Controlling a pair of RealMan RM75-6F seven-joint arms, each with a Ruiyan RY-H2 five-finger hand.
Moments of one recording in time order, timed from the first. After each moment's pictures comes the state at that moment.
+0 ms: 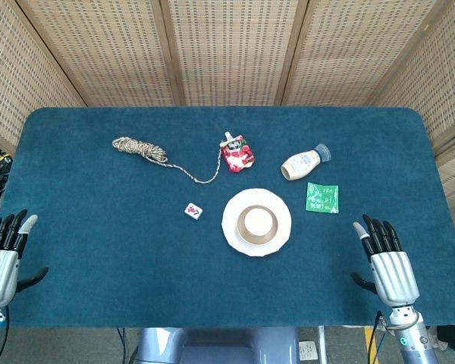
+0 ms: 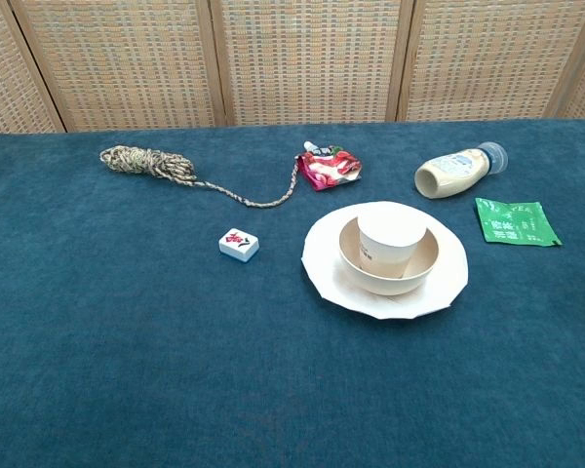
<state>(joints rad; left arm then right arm) -0.04 -1.21 -0.04 -1.66 1.55 1.57 0.22 0.12 -1.31 0.04 -1.60 -1.61 1.51 -0.19</state>
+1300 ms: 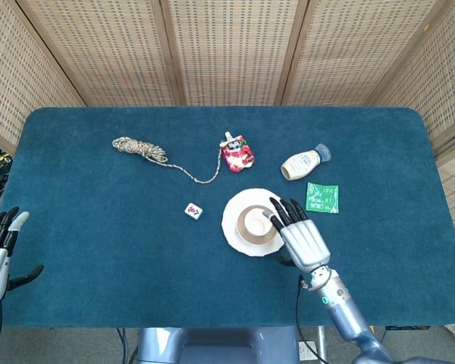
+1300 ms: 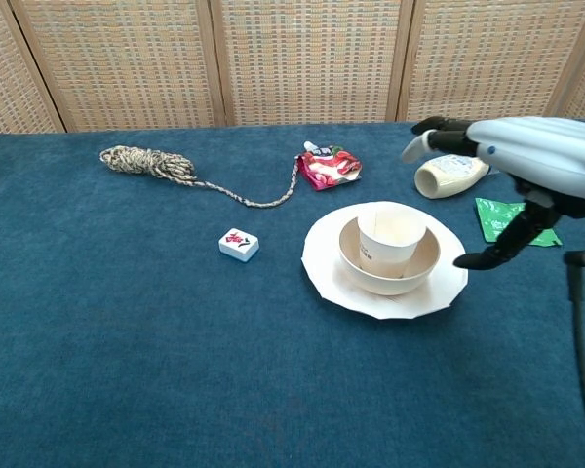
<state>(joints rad) -0.04 -1.16 -0.04 -1.67 1.54 1.57 0.11 0.47 -1.46 0.22 -1.90 -1.22 1.10 -0.65</state>
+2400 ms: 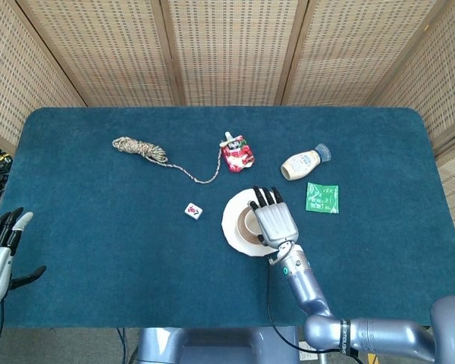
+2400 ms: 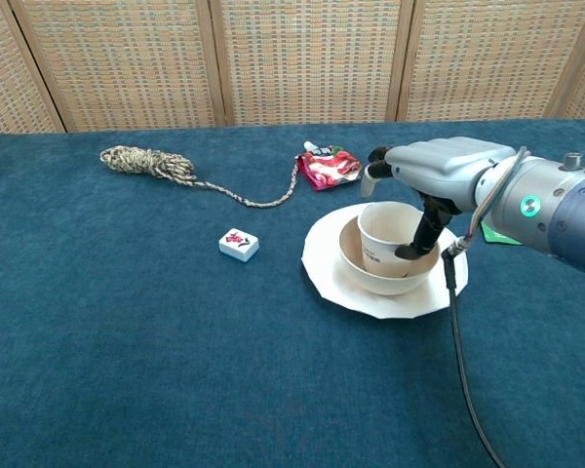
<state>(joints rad) -0.05 -1.15 -0.04 -1.67 1.52 1.54 0.08 0.77 -1.64 0.28 -1.76 -0.71 1.16 -0.97</state>
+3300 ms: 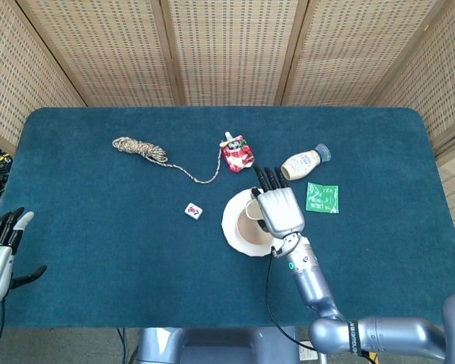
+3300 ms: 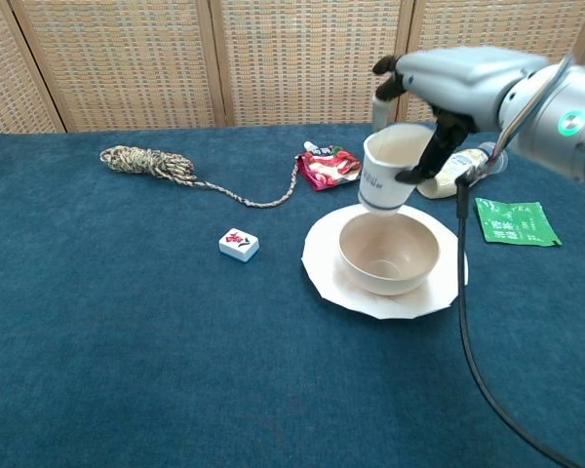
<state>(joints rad) -0.06 -1.16 -0.04 -1.67 1.52 1.53 0.08 0.79 -1.52 0.30 -1.87 -0.84 1.30 -0.89</state>
